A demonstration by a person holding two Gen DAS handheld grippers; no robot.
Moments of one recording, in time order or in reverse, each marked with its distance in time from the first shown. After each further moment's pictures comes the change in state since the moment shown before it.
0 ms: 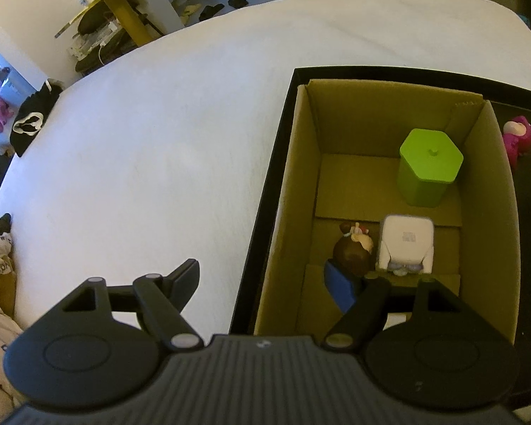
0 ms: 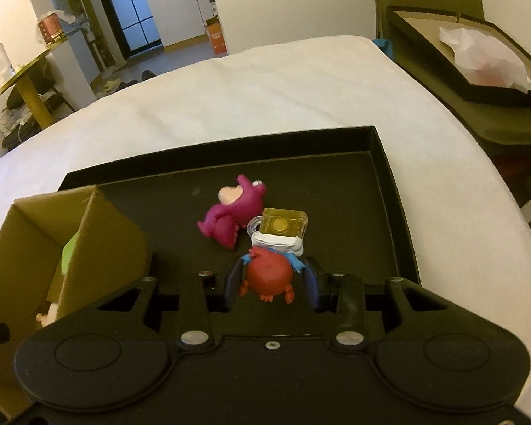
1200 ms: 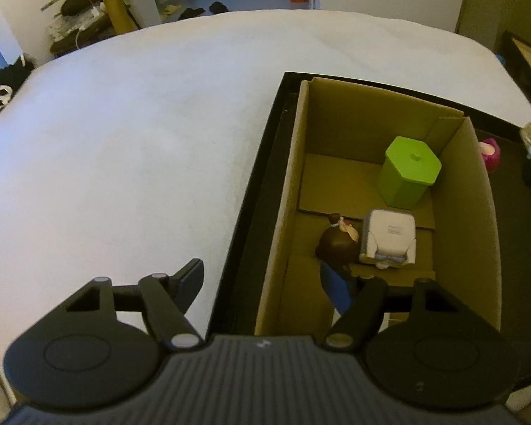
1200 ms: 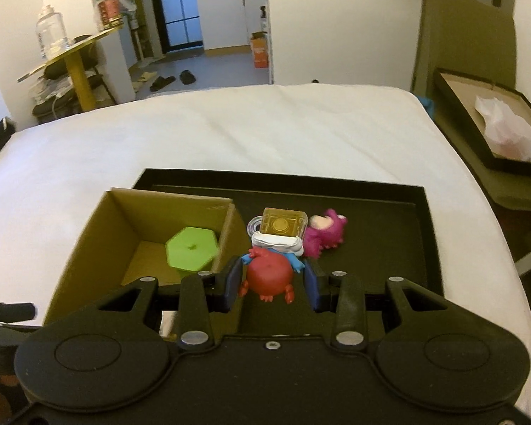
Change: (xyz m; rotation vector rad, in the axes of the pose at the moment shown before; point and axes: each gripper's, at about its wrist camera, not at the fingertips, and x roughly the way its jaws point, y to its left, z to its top) left arm 0.013 0.035 -0.023 -0.091 -0.062 -0.210; right arm -0.061 0.091 0.009 -0.186 -0.063 0.013
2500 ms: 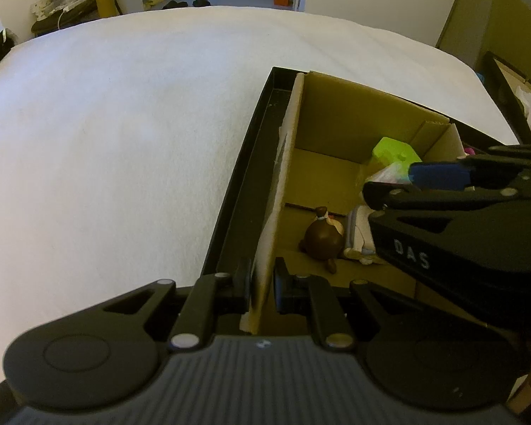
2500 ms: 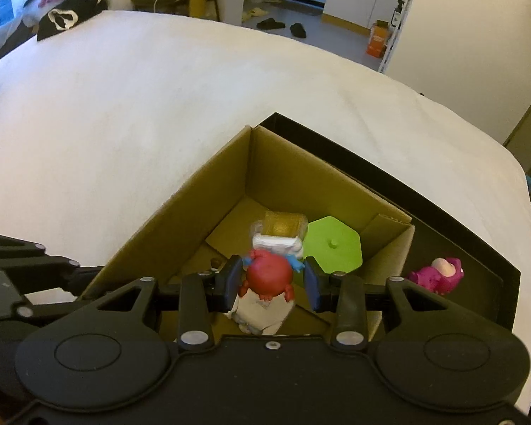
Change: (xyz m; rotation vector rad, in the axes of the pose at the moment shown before) left arm 0.009 0.021 -0.013 -0.057 -0.010 -0.142; right arm 0.034 0.123 -0.005 -0.450 0.129 0.117
